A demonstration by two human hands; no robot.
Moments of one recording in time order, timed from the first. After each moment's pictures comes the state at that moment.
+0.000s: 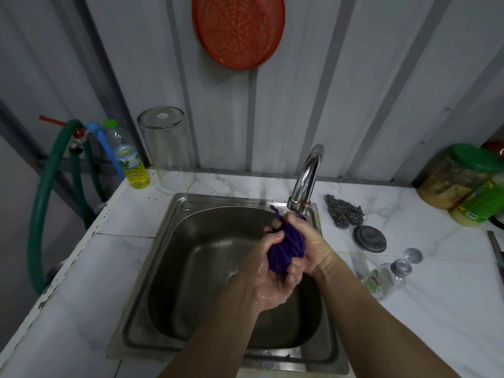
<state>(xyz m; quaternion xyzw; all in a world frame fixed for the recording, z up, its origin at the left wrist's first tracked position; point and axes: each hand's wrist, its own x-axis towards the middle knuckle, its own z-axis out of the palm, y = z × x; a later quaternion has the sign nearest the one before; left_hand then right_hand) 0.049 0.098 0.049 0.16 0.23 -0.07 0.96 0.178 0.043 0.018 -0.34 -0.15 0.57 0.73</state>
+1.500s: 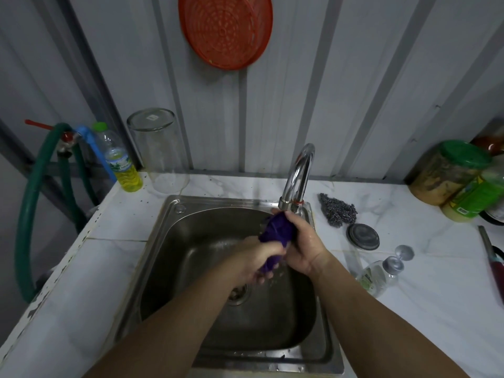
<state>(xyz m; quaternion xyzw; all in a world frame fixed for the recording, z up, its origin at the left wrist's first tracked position) 0.070 0.124 0.039 0.62 0.38 -0.07 0.68 0.186 0.050 0.010 -0.43 -0.01 0.53 0.73</state>
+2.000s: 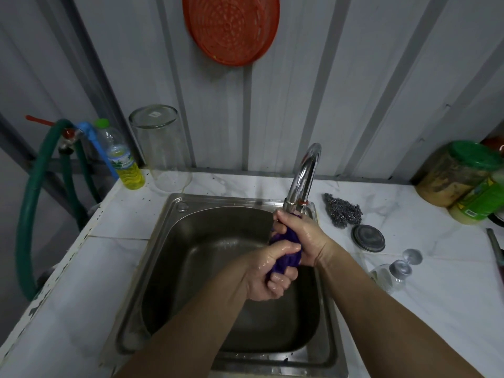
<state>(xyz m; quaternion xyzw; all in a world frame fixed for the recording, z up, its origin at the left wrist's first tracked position) 0.068 0.116 0.042 0.37 0.30 -0.22 0.85 0.194 0.052 0.033 -0.44 -0.15 0.56 0.69</state>
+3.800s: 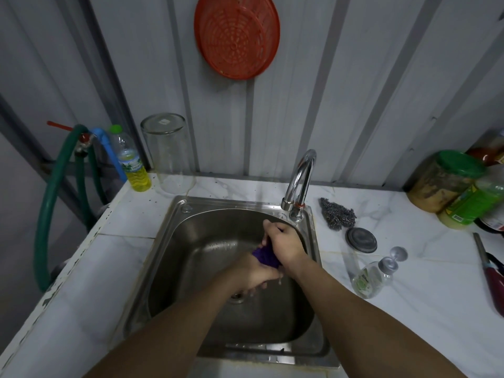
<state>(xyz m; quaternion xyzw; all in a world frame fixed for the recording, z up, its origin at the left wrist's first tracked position) 0.047 0.127 -0.006 0.72 0.30 -0.09 0.62 0.150 0.063 0.018 -0.71 -0.15 0.36 0.58</state>
